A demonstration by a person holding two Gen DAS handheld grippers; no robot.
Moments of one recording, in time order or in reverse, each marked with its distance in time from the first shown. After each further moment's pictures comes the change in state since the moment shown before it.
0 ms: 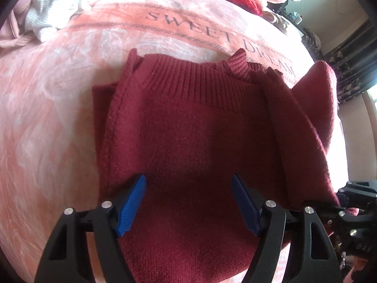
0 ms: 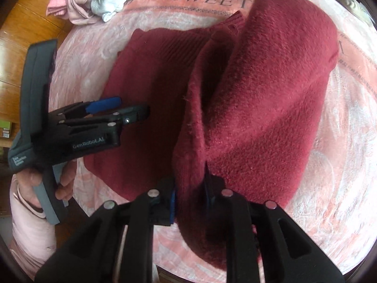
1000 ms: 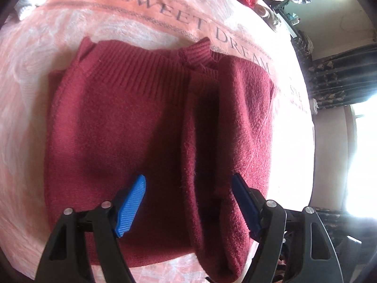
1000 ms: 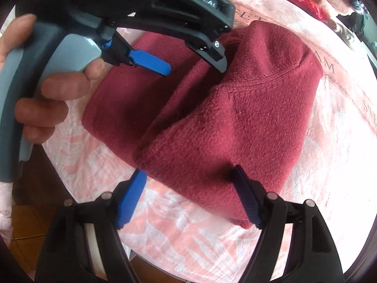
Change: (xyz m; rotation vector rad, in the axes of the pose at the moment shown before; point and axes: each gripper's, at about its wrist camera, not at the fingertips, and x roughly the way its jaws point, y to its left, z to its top) left arm -0.002 -0.040 0.021 -0.137 0.163 -0.202; right arm -0.007 0.041 -0.078 -0.174 -0.116 -0.141
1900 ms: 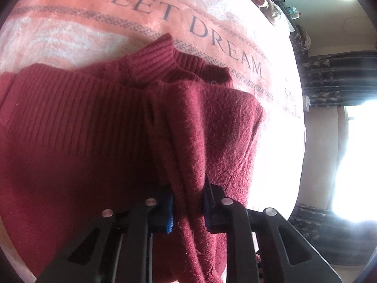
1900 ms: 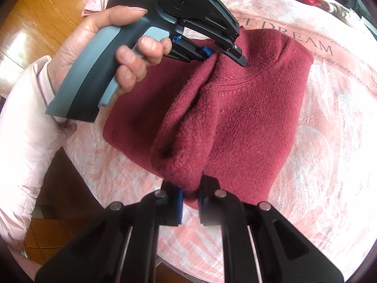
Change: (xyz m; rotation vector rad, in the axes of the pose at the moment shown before) left arm 0.057 -0.050 0.064 -0.021 0.078 -0.075; right arm -0.040 -0.063 -0.019 0.102 -0.087 0.220
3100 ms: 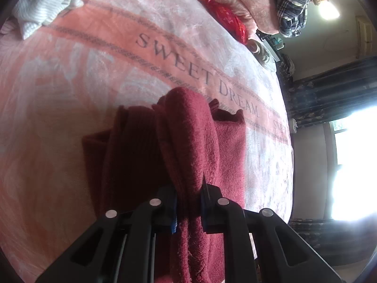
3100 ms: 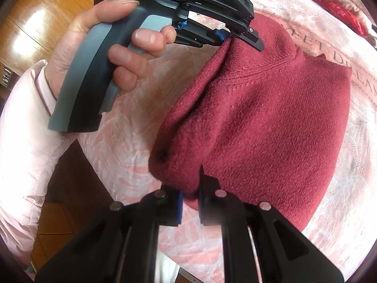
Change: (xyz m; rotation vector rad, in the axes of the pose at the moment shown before) left arm -0.121 0.114 -0.022 0.027 -0.202 -0.055; right arm 0.050 0.111 0.061 -0.142 0.062 0.058
